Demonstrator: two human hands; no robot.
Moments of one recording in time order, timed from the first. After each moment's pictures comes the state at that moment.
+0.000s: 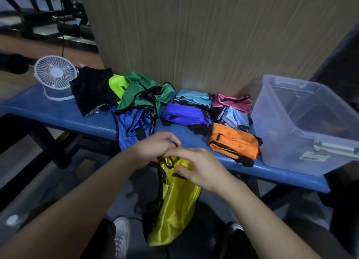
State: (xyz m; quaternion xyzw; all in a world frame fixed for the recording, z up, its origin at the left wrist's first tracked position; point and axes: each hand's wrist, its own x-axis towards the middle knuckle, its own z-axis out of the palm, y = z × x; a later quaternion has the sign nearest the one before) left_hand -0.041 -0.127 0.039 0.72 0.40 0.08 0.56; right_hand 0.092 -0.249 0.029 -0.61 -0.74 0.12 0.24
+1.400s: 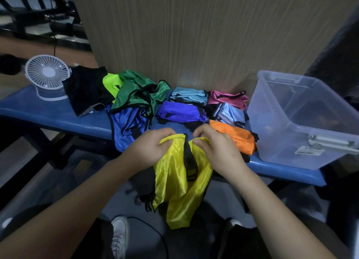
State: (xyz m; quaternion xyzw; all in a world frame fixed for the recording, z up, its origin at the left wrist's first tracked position) left_hand -0.057 -0.132 0.036 0.88 0.26 0.19 0.34; right_hand 0.129 -0.256 0.041 -0.73 -0.61 0.05 0.31
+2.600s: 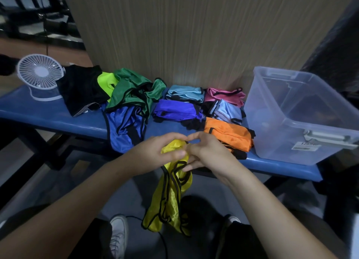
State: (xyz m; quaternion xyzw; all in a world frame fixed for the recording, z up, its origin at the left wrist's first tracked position) left_hand -0.053 -0.144 0.032 0.88 0.21 0.12 0.41; right_hand 0.108 -0.260 0.054 -0.66 -0.37 0.47 0.46
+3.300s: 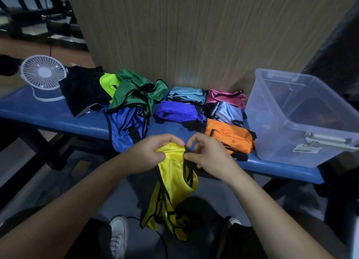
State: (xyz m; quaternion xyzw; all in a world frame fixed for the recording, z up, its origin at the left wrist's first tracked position) left_hand -0.061 -0.129 0.023 0.85 0.22 0.09 0.46; right_hand 0.120 -0.256 0.037 -0.74 -0.55 0.22 0.33
